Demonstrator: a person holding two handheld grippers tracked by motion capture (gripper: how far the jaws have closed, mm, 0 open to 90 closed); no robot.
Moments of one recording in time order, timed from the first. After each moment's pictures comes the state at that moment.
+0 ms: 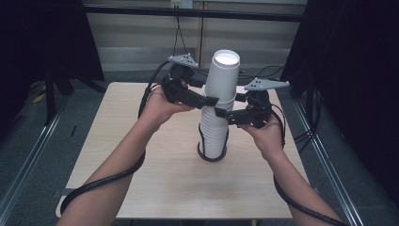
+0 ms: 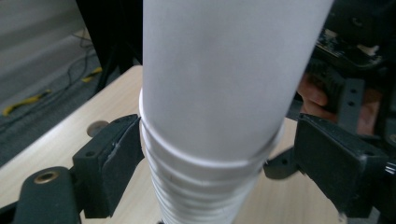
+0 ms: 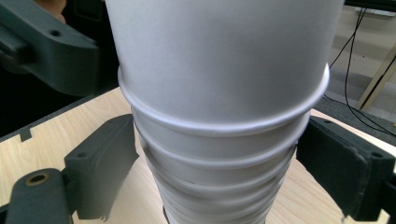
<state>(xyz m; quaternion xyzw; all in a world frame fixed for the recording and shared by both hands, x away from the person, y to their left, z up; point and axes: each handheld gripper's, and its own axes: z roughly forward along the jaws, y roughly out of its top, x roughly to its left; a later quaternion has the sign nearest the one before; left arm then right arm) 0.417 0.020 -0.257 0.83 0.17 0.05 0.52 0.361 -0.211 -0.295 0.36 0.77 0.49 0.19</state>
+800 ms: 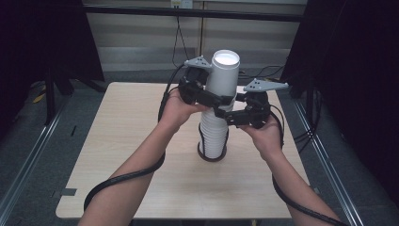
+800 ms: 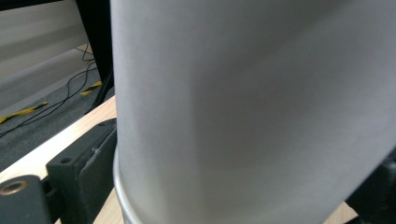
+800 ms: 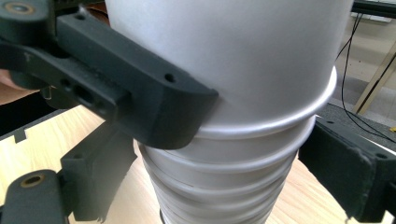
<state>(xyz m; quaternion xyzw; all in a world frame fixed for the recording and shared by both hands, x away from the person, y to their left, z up) 0.427 -0.012 -0.274 0.81 0.19 0.04 0.55 0.362 -0.210 -0.298 0.35 0.77 0.50 0.20</state>
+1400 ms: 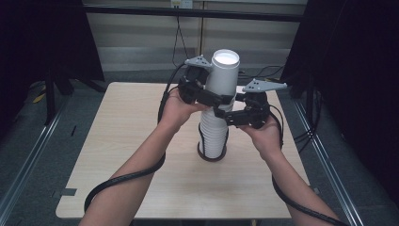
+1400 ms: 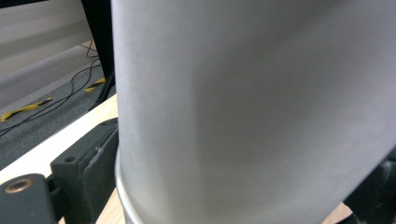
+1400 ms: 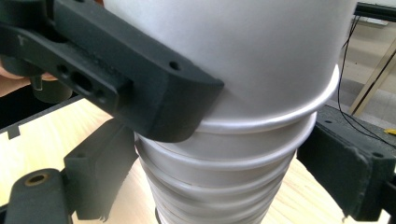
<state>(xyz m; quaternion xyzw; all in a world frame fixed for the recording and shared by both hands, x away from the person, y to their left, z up) 0.426 -0.012 -0.271 0.81 0.20 0.04 0.55 0.363 -0.209 -0.299 0.35 0.77 0.49 0.20</state>
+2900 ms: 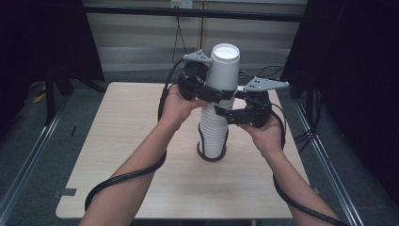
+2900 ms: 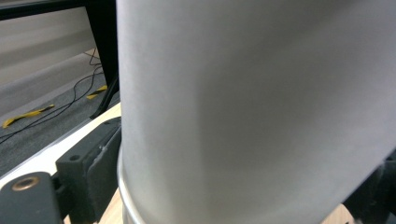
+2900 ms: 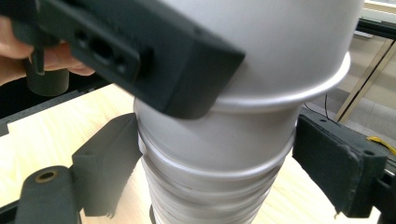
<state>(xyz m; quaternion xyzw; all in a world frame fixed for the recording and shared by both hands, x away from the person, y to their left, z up) 0.425 -0.010 -0.257 0.80 0.20 0.05 0.57 0.357 -0.207 -0.289 0.34 0.77 0.48 0.23</state>
